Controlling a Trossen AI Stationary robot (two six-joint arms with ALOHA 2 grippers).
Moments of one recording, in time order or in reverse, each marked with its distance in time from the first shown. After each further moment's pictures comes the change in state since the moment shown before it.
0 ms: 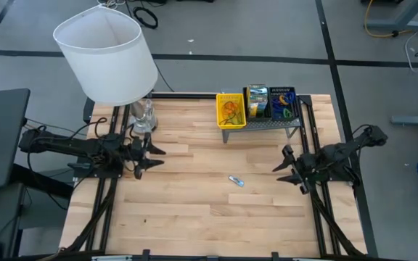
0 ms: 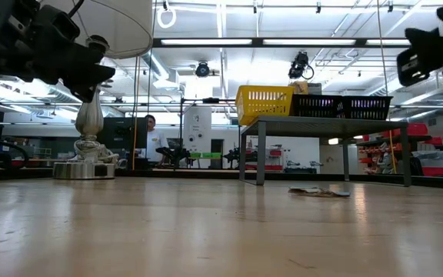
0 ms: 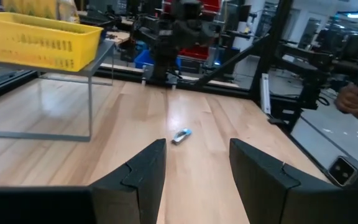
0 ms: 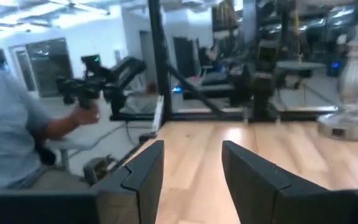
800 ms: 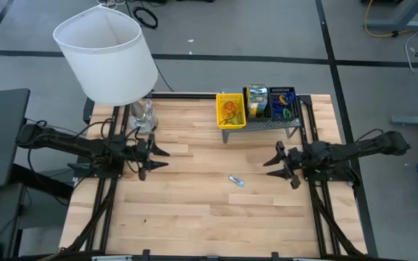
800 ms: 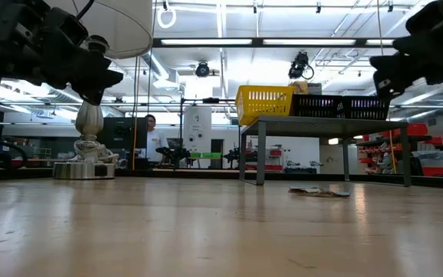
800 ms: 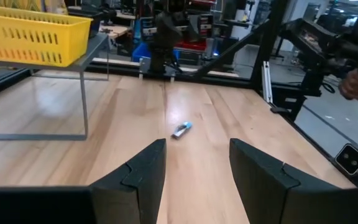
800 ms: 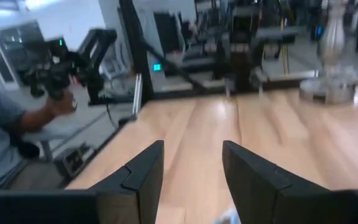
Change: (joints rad) left arm 0.002 0.219 0.000 0.191 0.018 0.043; right arm -0.275 0.323 0.013 0.206 -0.221 0.077
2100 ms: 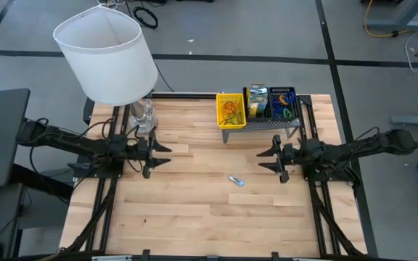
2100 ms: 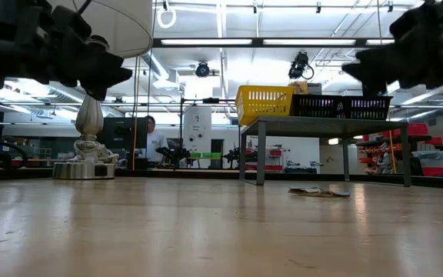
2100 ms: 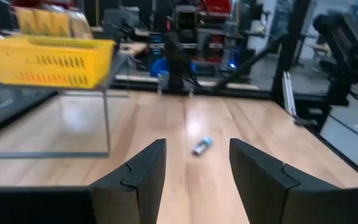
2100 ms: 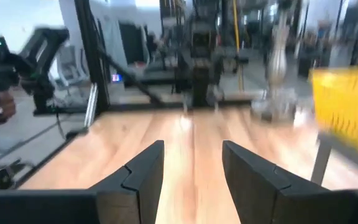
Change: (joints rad) left arm 0.000 0.098 -0.002 0.157 -0.077 0.052; right arm -0.095 0.281 -0.013 0.338 0.073 -0.096
